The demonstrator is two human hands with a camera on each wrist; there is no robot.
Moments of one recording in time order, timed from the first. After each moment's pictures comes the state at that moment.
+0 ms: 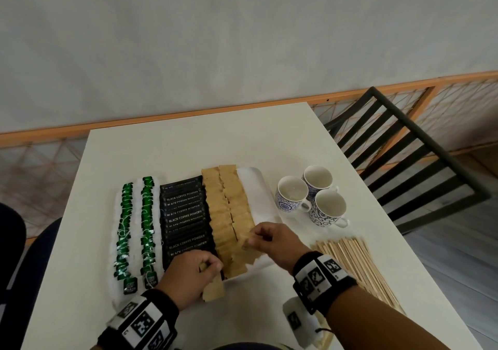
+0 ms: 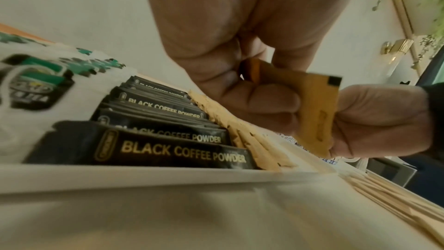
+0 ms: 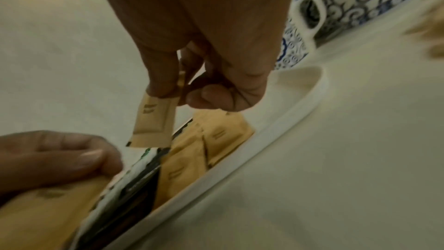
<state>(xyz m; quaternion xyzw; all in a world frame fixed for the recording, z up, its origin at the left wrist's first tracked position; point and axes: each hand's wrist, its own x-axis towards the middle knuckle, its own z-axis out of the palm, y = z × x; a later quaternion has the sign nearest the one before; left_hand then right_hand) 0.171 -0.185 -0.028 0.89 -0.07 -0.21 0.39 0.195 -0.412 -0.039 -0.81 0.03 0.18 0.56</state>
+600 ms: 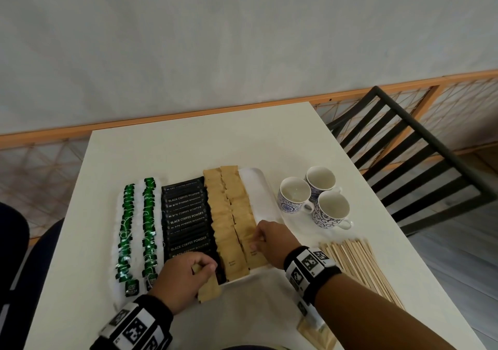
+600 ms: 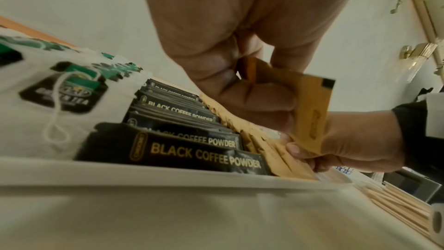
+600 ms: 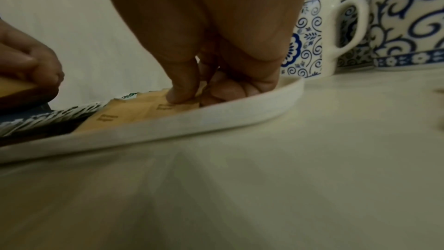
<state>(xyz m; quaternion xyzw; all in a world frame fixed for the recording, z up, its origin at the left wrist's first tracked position) 0.171 -0.173 -0.031 0.90 -0.05 -0.19 0.40 0.217 -0.409 -0.062 -0.94 0.01 0.19 0.29</state>
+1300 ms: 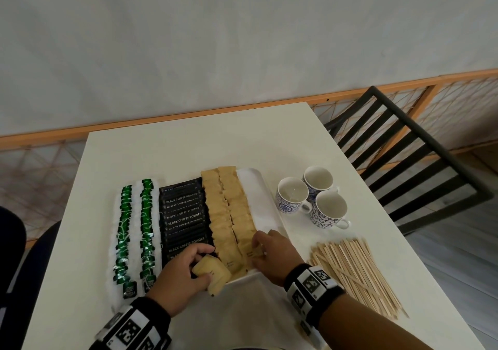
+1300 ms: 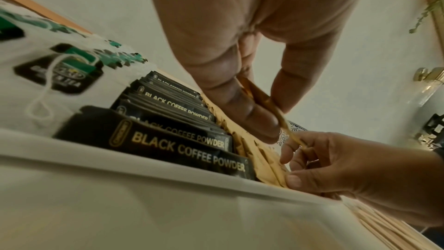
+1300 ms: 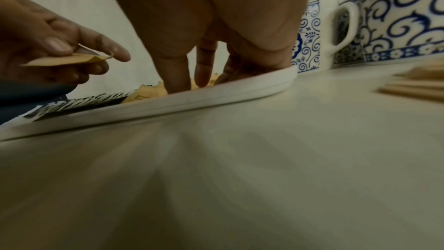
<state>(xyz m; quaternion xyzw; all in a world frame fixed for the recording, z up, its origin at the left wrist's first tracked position) 0.169 -0.171 -0.034 0.84 -0.02 -0.22 0.49 0.187 -0.408 -0.071 -0.95 -0.04 0.14 0.28</state>
